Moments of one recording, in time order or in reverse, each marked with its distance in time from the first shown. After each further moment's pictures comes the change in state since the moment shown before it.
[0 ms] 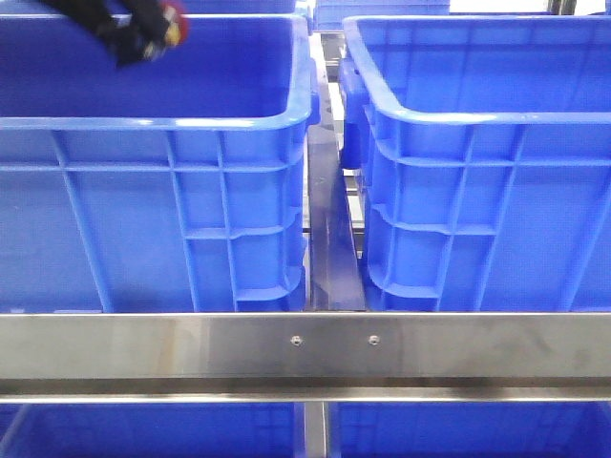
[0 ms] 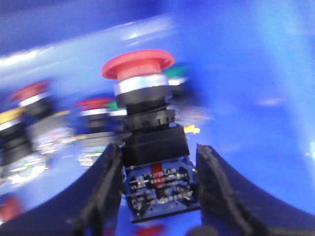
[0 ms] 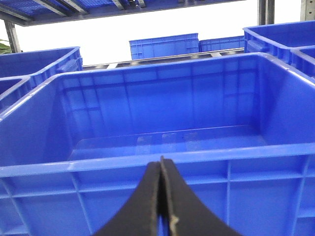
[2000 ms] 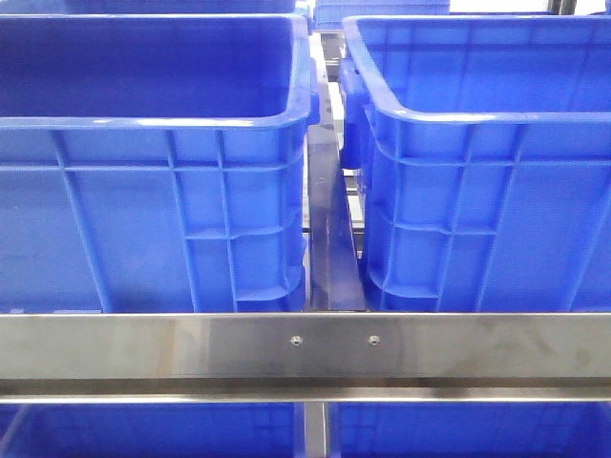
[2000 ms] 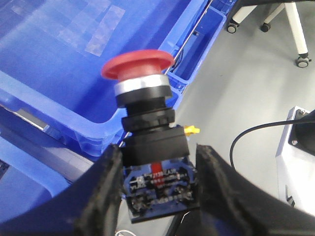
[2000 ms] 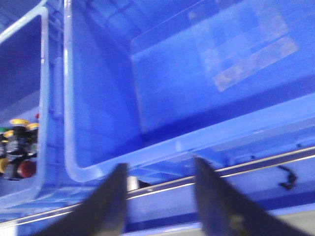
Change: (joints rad) left arm -0.512 -0.143 0.000 0.006 0.011 0.108; right arm 0.000 0.639 -0.757 0.410 0.794 0.107
